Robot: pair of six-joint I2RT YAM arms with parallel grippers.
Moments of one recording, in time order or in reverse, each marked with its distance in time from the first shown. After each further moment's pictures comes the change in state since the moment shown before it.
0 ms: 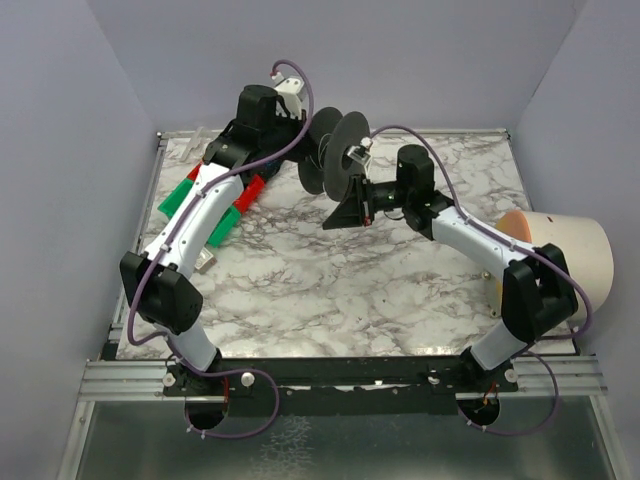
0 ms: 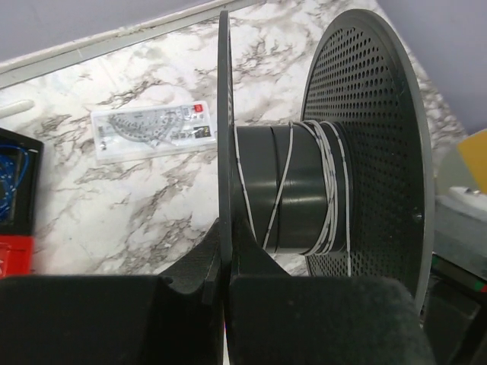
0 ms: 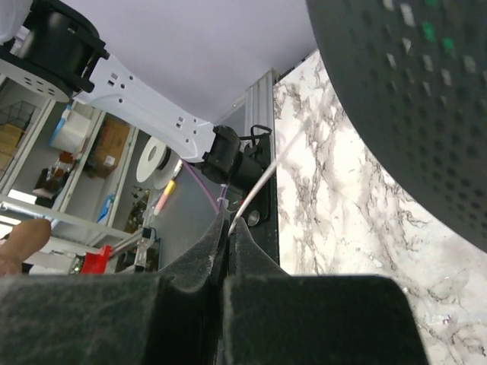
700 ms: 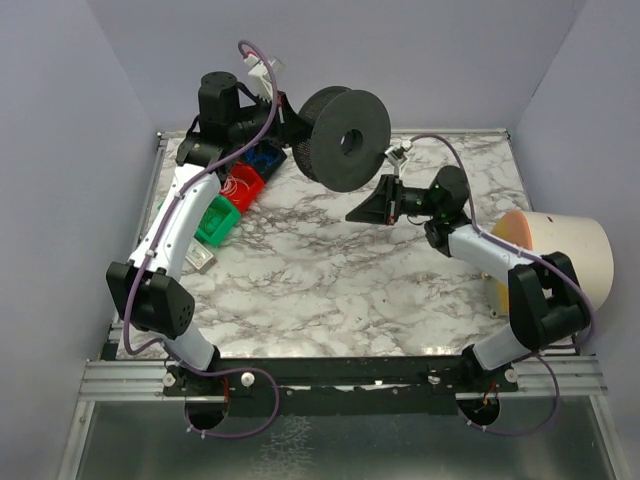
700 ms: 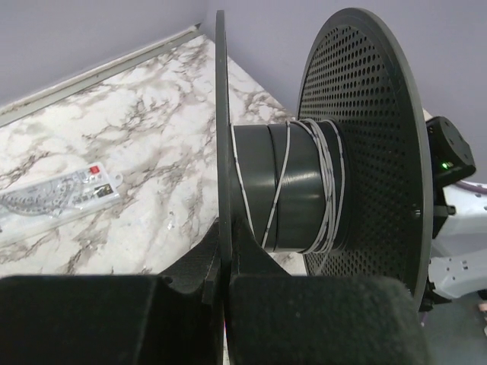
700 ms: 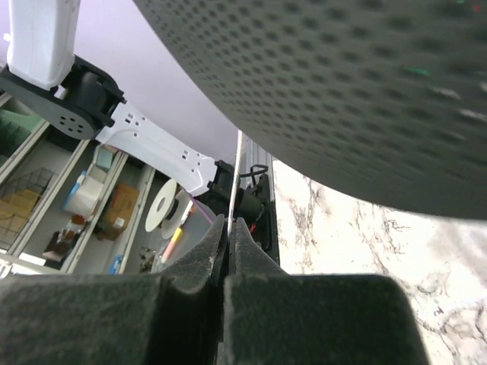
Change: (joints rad) left arm 0.159 -0.039 -0.038 0.232 0.527 -0.182; right arm -0.127 -0.046 -0.280 0.568 0.032 0.366
